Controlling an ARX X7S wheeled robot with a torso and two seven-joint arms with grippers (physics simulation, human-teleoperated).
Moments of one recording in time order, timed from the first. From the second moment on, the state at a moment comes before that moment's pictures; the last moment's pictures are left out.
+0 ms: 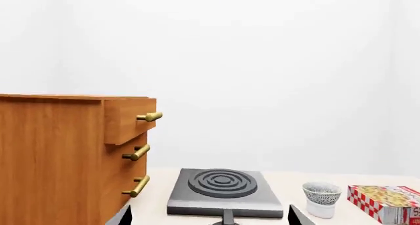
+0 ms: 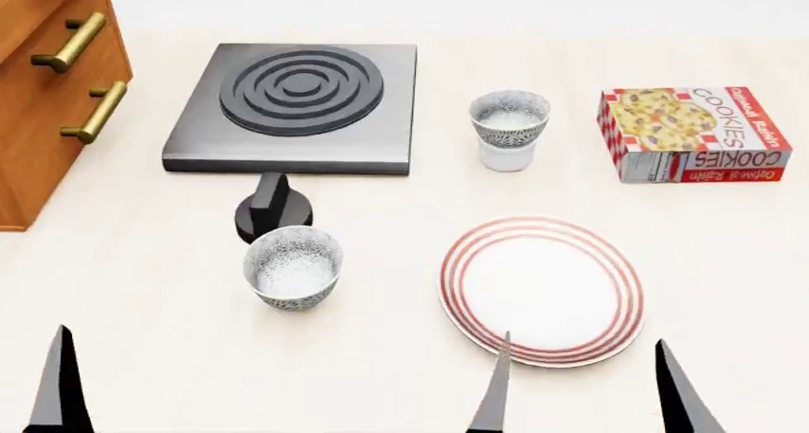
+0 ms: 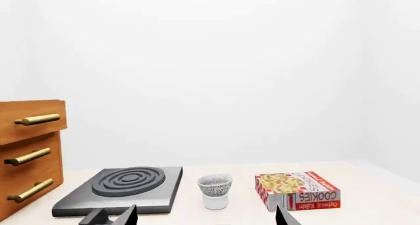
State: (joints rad) left arm 0.15 -0.11 -0.02 0.88 -0.16 -0.41 -0.11; right arm -0.12 0.11 -0.04 -0.86 0.13 0.44 0.16
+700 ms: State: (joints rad) left arm 0.17 -0.16 0.01 0.93 -0.17 -0.43 -0.16; right arm -0.13 0.16 -0.08 -0.92 0.15 0.45 0.22
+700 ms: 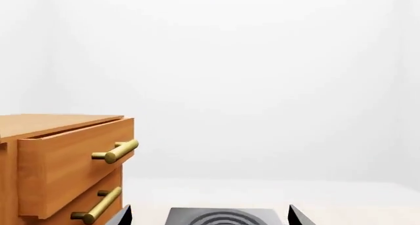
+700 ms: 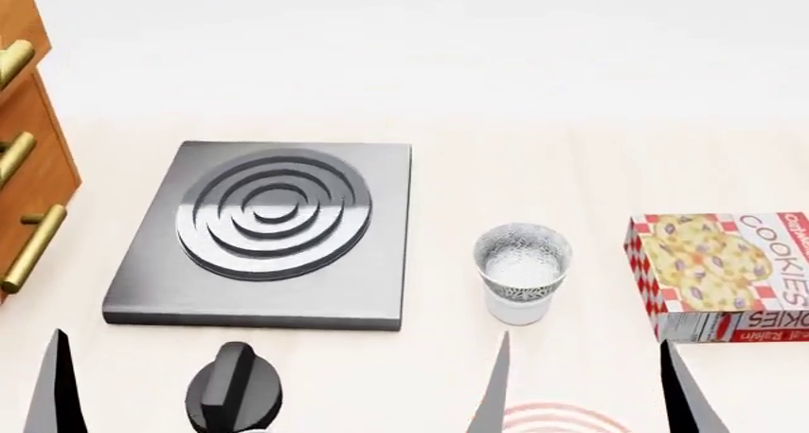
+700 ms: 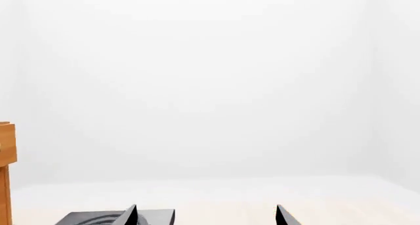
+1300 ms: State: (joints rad) left arm 0.18 -0.19 0.02 0.93 -0.18 -0.42 -0.19; right arm -0.14 0.19 -0.09 -0.90 0.16 0.41 0.25
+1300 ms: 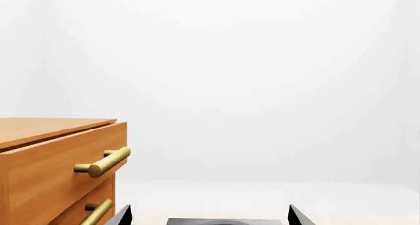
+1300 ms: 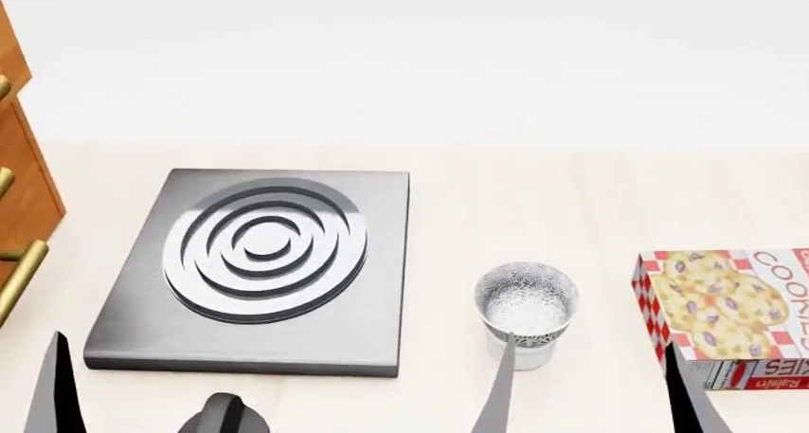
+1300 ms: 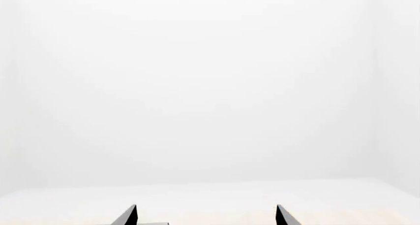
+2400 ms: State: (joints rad) left arm 0.18 -0.22 0.02 0.91 -0.22 -0.39 -0.25; right arm -0.14 0.22 -0.11 -0.88 0.18 0.39 0.29
